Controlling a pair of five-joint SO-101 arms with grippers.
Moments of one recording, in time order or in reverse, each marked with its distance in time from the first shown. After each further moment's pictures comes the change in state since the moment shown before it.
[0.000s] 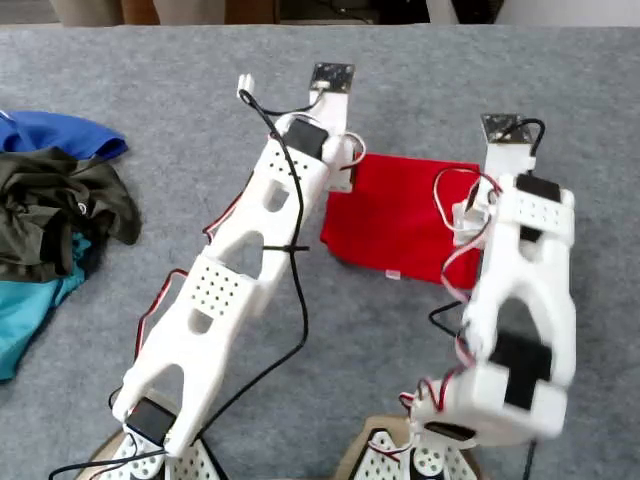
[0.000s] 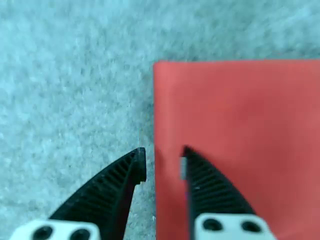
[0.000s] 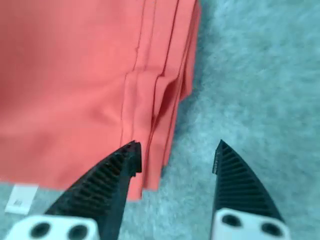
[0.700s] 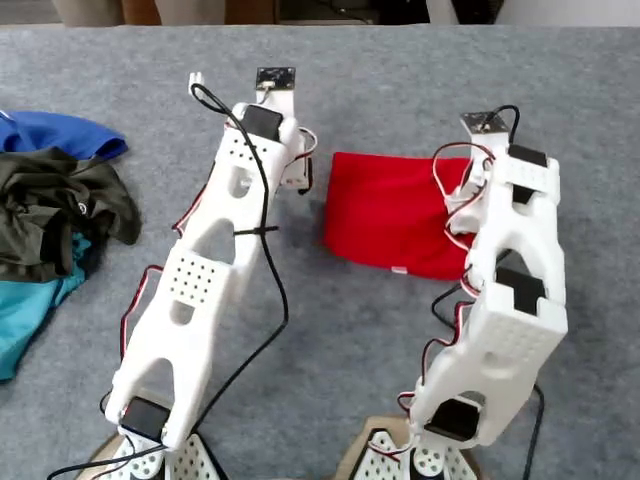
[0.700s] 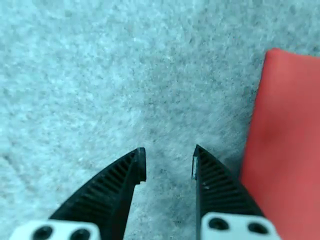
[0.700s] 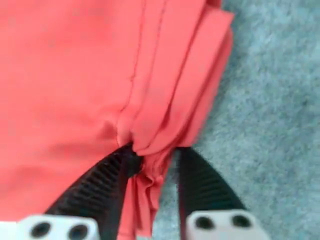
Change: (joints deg) left arm -8.3 0.4 0.0 9.3 -0.8; right arm -0.5 24.3 -22.9 7.3 7.3
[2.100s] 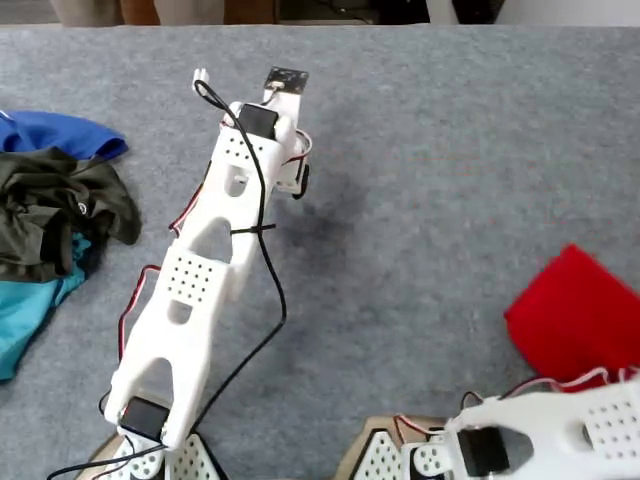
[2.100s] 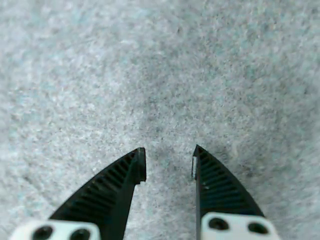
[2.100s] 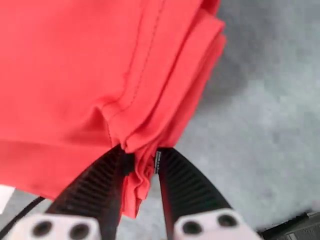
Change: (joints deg) left arm -0.9 0.0 0.0 0.3 -12.1; right arm 64.4 1.5 -10.1 9.6 26.8
